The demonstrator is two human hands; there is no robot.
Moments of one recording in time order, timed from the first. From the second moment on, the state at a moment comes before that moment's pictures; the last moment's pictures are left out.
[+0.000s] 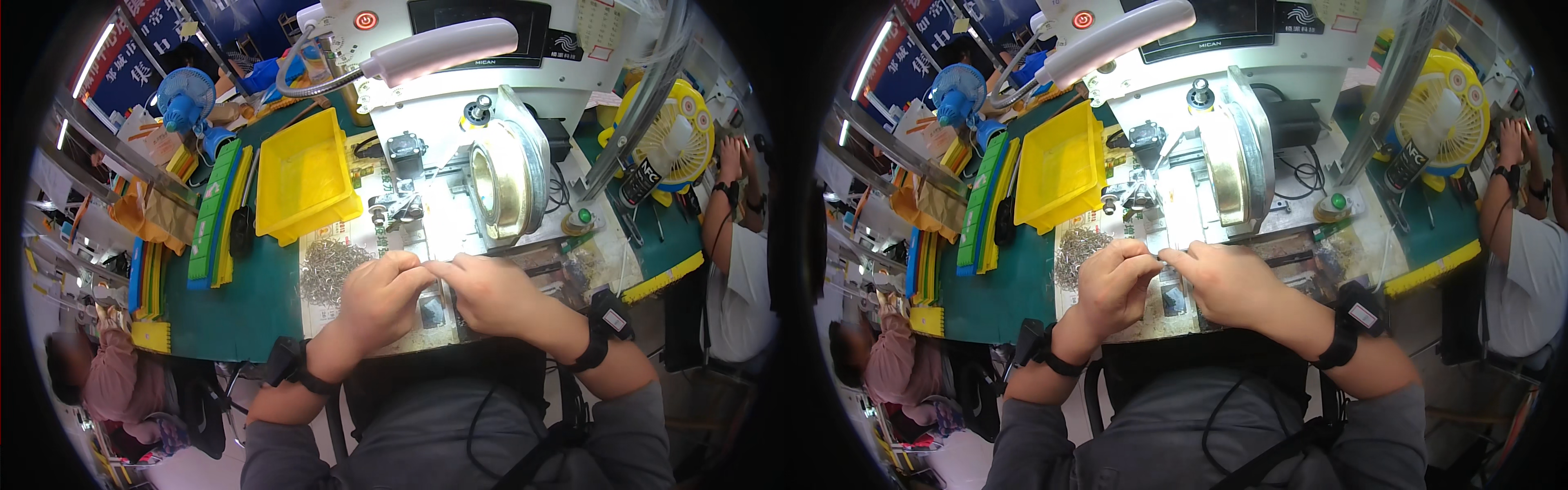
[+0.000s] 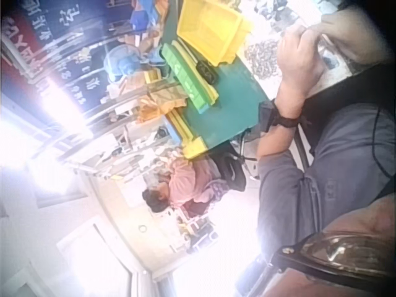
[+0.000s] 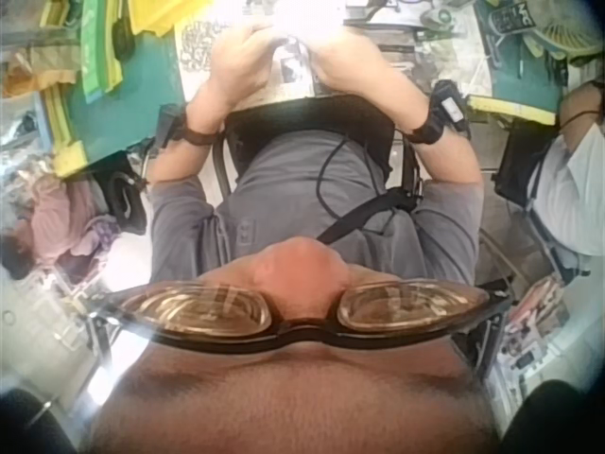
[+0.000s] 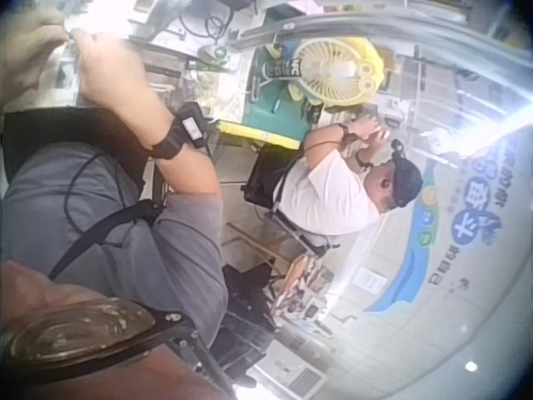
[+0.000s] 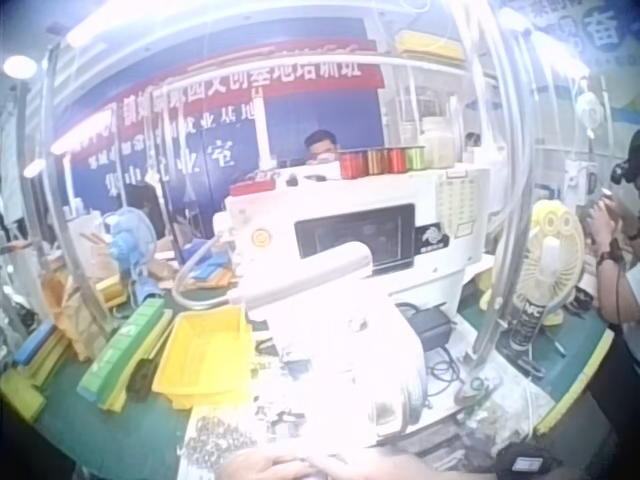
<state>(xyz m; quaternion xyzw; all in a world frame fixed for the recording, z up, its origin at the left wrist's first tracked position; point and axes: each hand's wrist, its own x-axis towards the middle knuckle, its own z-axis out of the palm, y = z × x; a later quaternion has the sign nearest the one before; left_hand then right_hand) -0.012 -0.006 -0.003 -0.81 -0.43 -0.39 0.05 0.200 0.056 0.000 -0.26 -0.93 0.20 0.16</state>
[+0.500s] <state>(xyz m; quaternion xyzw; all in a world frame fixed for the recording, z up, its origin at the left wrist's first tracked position) -0.019 -0.008 -0.009 -0.81 -0.41 -0.41 0.05 0.223 0.052 0.024 -0.14 -0.85 0.05 0.50</state>
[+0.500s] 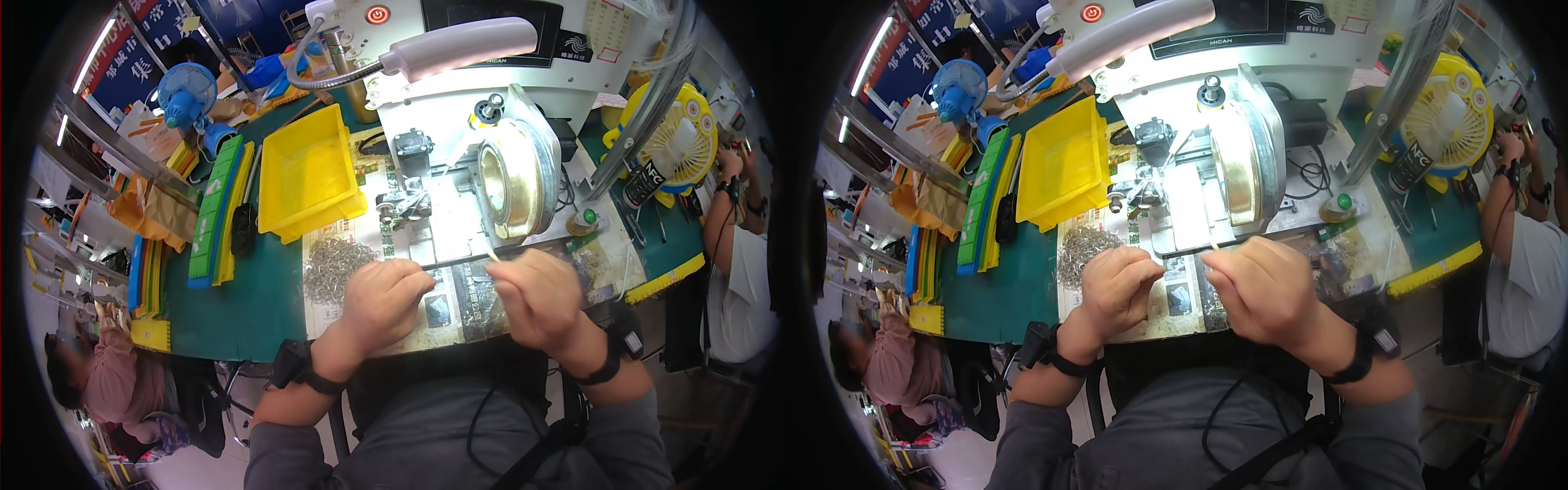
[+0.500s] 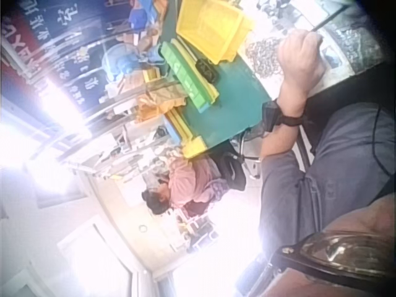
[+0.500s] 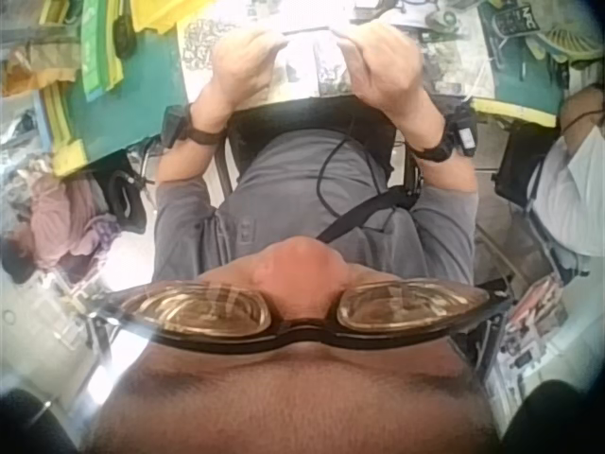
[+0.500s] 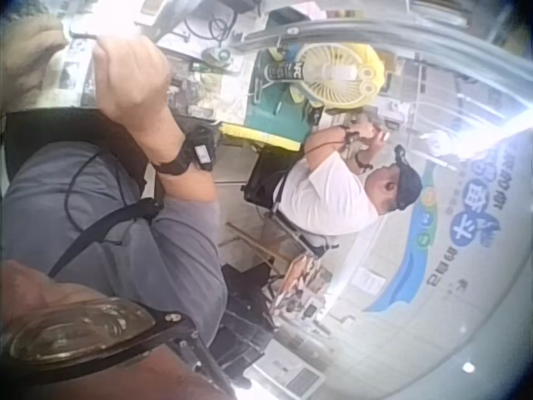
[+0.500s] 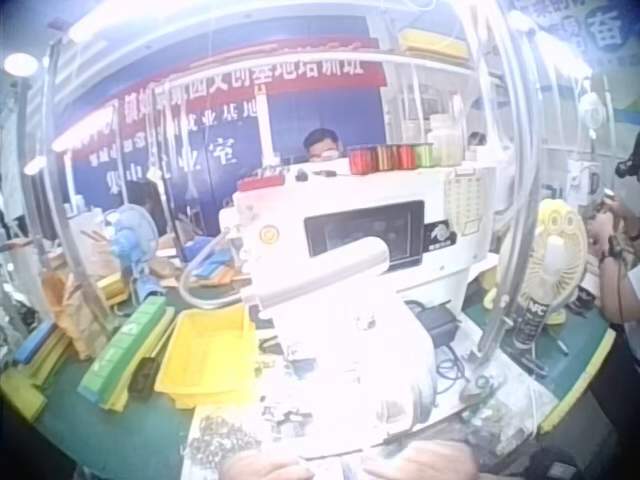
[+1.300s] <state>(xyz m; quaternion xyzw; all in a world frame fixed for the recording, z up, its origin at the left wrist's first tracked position) -0.015 -0.008 -0.005 -0.81 -0.41 -0.41 0.05 0.229 0.047 0.011 -0.15 -0.88 0.09 0.45</state>
